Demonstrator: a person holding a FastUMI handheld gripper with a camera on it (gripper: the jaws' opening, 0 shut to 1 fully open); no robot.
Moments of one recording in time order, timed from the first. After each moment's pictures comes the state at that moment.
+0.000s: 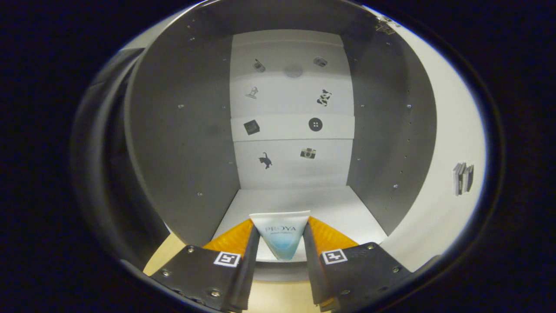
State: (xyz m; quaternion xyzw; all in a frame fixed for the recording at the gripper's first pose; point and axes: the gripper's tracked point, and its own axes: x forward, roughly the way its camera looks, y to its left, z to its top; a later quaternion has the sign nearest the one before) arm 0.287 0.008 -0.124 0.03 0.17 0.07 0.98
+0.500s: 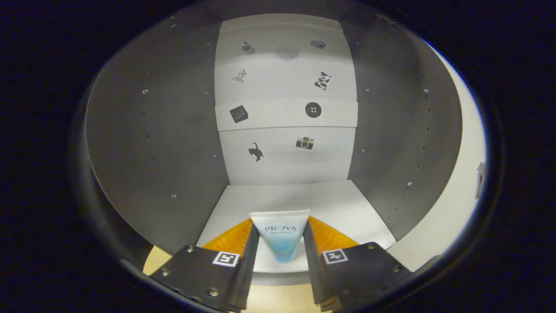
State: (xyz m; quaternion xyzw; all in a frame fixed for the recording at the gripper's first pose) arm 0.318 0.008 -0.151 0.02 0.21 0.06 0.98
